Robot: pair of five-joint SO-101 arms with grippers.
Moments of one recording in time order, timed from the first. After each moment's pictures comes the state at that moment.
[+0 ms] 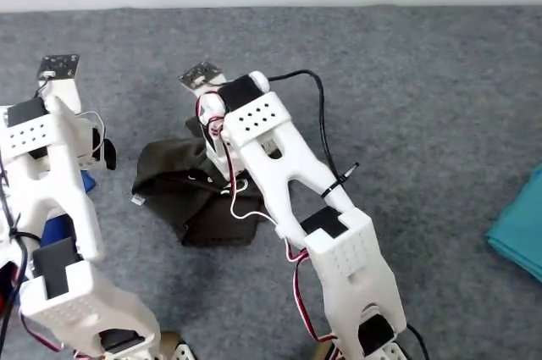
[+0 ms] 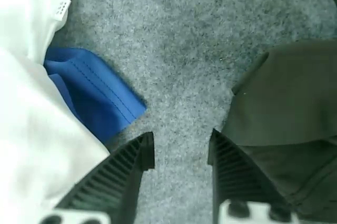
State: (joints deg) left arm -26.3 10.3 2.5 80.6 -10.1; right arm -36.7 38.3 -42.7 100.5 4.6
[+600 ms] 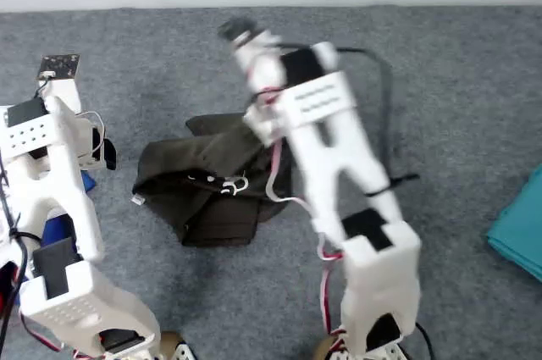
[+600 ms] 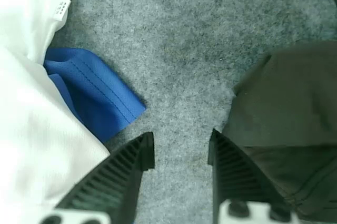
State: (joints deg) left arm -26.3 10.3 2.5 80.6 -10.1; right arm -24.0 22.9 -42.7 100.5 15.5
